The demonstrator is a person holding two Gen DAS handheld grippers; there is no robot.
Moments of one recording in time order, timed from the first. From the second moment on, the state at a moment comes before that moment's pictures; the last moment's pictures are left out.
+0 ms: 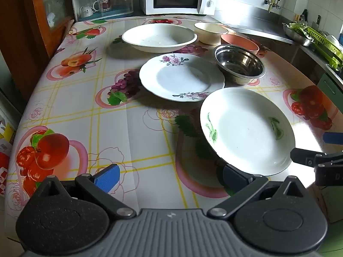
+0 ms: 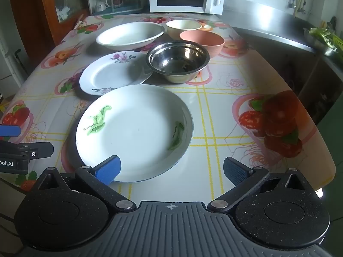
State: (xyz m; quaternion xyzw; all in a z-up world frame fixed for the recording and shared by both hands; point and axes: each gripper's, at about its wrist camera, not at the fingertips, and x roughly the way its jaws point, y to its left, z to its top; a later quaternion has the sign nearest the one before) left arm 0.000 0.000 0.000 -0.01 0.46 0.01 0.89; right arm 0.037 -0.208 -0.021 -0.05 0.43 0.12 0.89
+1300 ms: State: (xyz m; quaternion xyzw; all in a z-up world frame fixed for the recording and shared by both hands) left arm -0.007 -0.006 0.000 -0.01 0.46 0.00 0.89; right arm 0.026 -0.206 -0.020 -0.04 0.43 0.14 0.89
